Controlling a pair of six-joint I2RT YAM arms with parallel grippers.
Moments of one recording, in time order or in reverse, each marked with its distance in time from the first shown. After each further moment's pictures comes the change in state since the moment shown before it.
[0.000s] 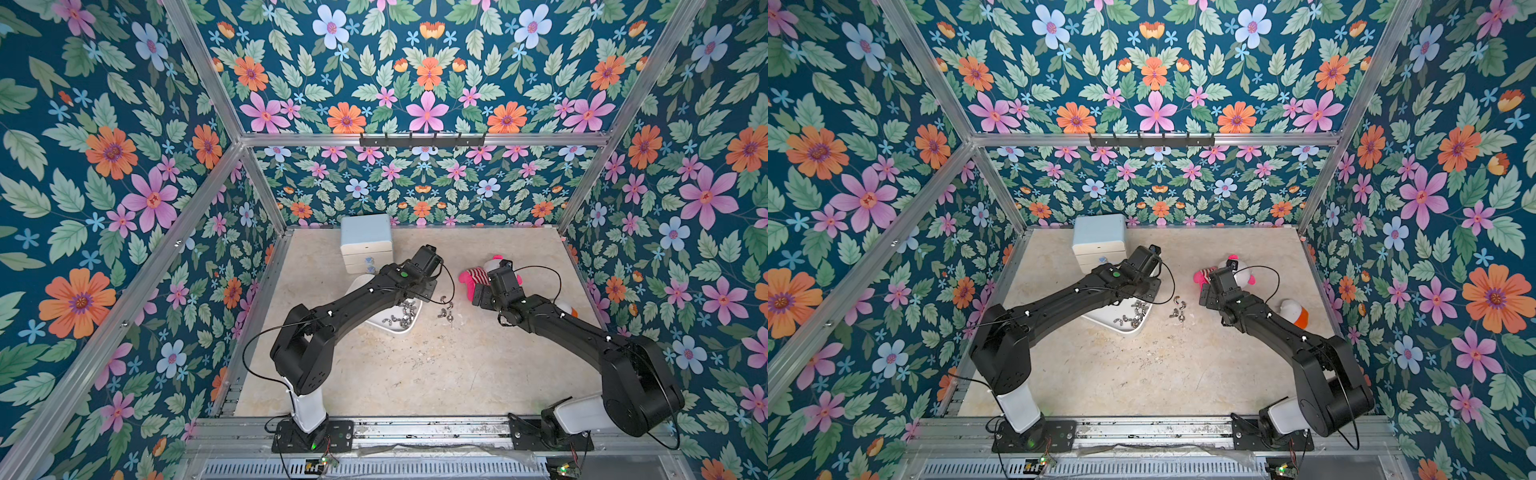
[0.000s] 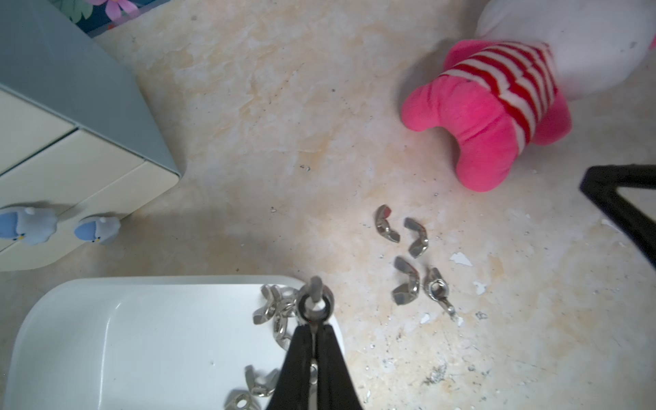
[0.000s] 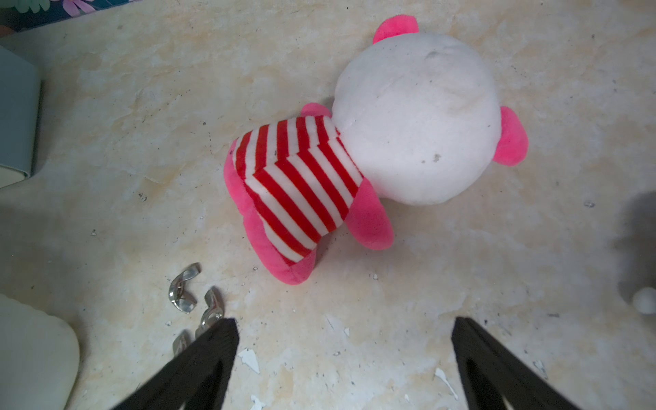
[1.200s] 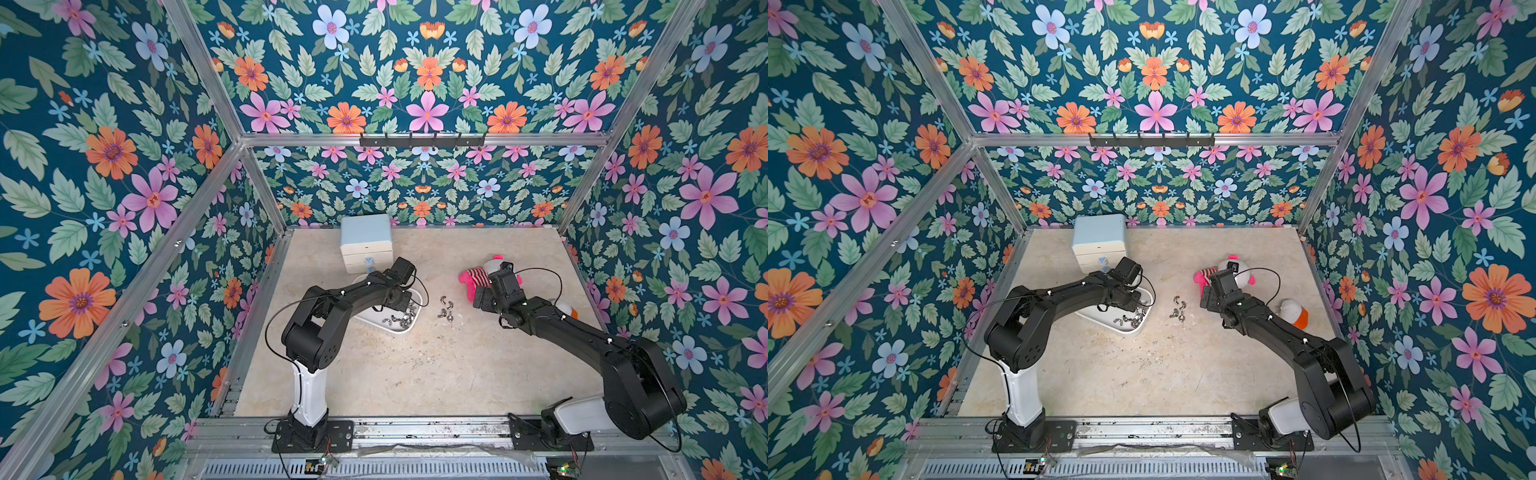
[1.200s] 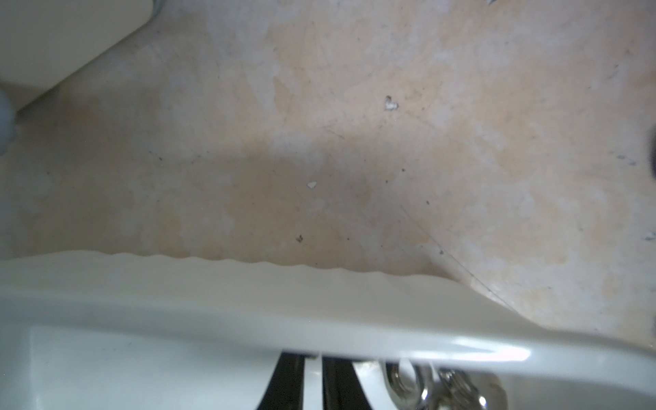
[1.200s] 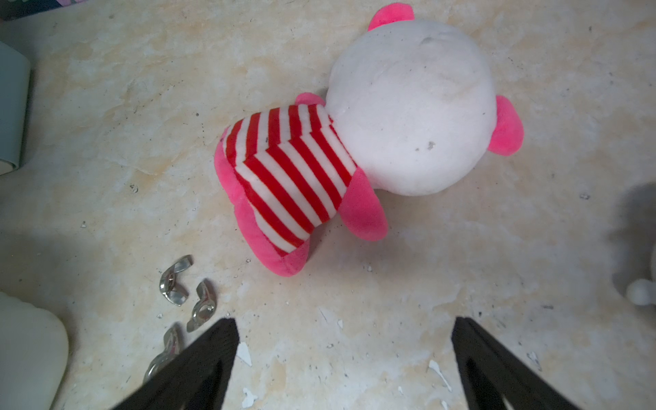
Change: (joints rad) left arm 0.205 0.135 -0.211 0.136 0.091 0.071; right arm 0.000 -0.014 -0.024 0.001 0.001 -0.004
